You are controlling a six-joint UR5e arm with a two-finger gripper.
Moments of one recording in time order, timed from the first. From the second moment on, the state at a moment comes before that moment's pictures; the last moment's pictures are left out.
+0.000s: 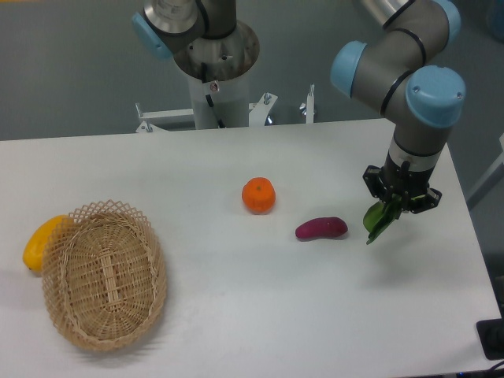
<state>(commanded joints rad) 2.74 -1.96 -1.55 -1.08 1.54 1.30</state>
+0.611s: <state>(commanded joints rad) 2.70 -1.97 -1.54 -1.09 1.55 1.27</state>
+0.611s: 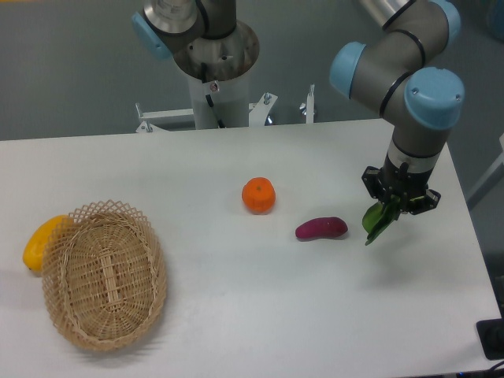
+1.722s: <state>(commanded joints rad) 2.38 -1.99 -1.65 -0.95 1.58 0.84</state>
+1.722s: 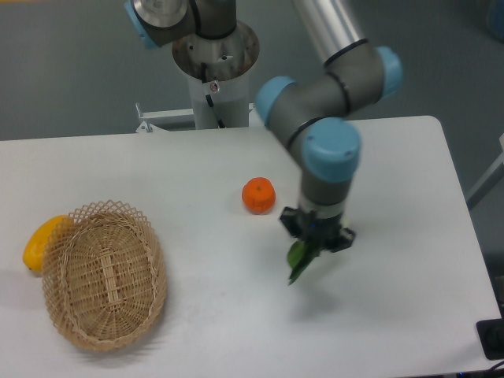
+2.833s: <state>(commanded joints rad) 2.28 -2.04 -1.63 -0.92 1.61 0.81</state>
